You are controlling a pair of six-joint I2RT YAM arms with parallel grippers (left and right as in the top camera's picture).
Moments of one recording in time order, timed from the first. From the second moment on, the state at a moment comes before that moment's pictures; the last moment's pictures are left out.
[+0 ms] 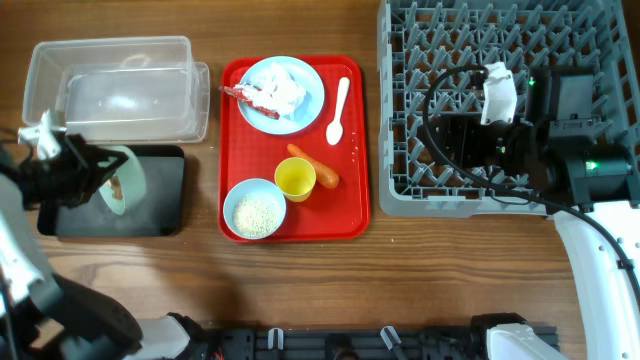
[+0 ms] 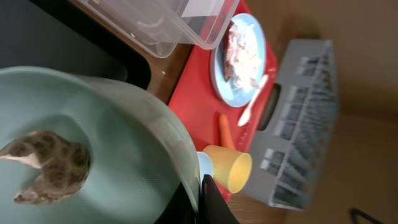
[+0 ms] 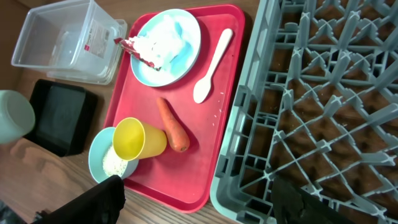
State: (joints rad) left arm 0.70 1.57 1.34 -1.25 0.79 0.04; right arm 0.07 1.25 1.30 -0.97 -0.46 0.10
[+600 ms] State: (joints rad) left arm 0.88 1.94 1.27 -1.48 1.47 0.35; right arm 0.07 1.25 1.30 -0.99 -0.46 0.10
